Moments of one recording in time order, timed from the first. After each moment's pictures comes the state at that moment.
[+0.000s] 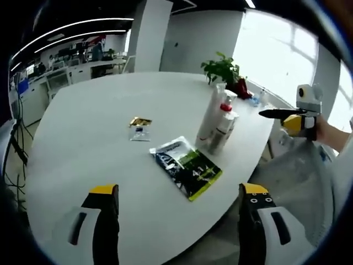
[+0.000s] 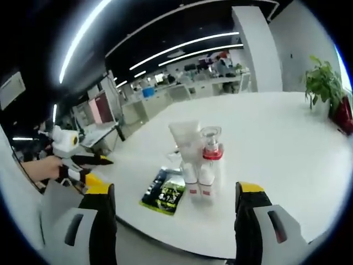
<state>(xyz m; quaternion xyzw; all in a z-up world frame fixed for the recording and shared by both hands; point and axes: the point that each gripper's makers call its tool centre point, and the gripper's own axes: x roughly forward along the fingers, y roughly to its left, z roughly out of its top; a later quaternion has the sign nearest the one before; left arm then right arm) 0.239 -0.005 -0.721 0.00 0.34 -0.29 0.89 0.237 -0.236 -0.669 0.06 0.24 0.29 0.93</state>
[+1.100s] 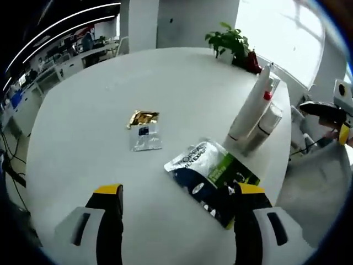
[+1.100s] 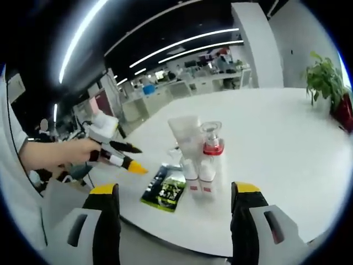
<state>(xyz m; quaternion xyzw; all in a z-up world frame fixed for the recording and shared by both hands) 0.341 -0.022 -0.777 0.08 0.41 -0.29 0.86 0.237 -0.234 -0.677 0.06 0.25 0.29 0.92</state>
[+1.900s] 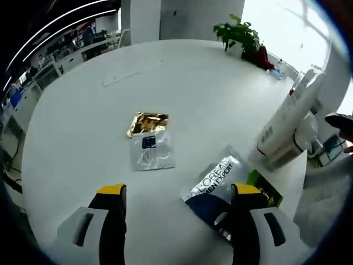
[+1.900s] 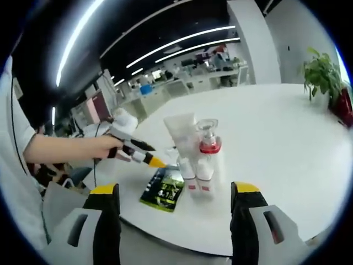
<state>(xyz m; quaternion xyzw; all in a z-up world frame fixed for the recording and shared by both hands) 0.397 -0.039 -0.806 0.10 0.43 -0.28 0.85 0.241 -0.238 -0.680 0.08 0.26 0.28 0.92</state>
